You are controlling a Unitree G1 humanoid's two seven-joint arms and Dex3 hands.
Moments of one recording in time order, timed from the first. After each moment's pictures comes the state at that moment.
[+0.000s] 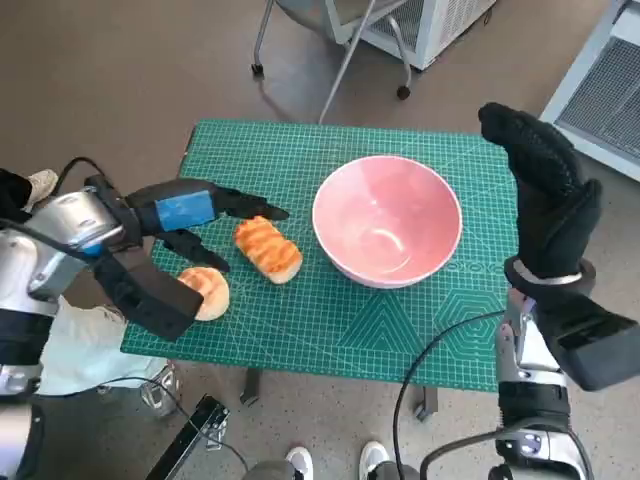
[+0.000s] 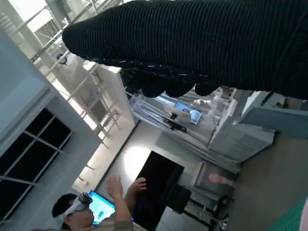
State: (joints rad) left arm -0.85 0.83 -0.35 0.45 0.87 -0.69 -0.34; right arm -0.60 -0.19 -0.14 0.46 0.24 -0.81 0.30
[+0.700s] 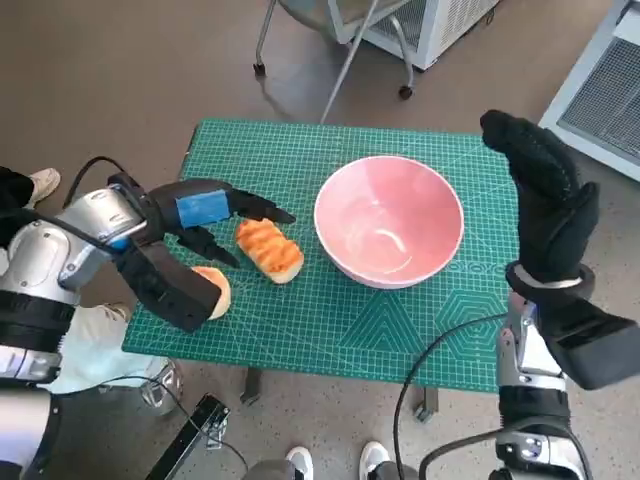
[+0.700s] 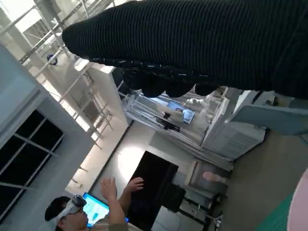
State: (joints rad) left arm -0.91 0.78 -0.43 0.54 0.95 -0.65 -0.29; right arm -0.58 -0.18 -0.15 0.47 0.24 -0.80 0.30
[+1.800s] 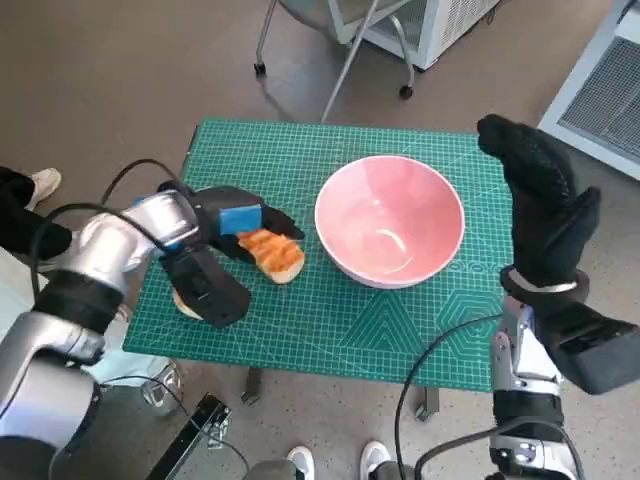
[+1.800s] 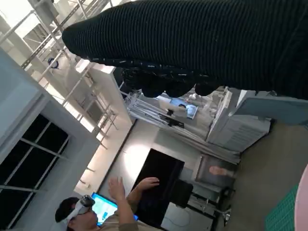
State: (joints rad) left arm -1.05 0.64 -0.71 0.80 1.21 -0.60 -0.09; right arm -0.55 -0.15 -0.15 0.43 0.28 -0.77 0.33
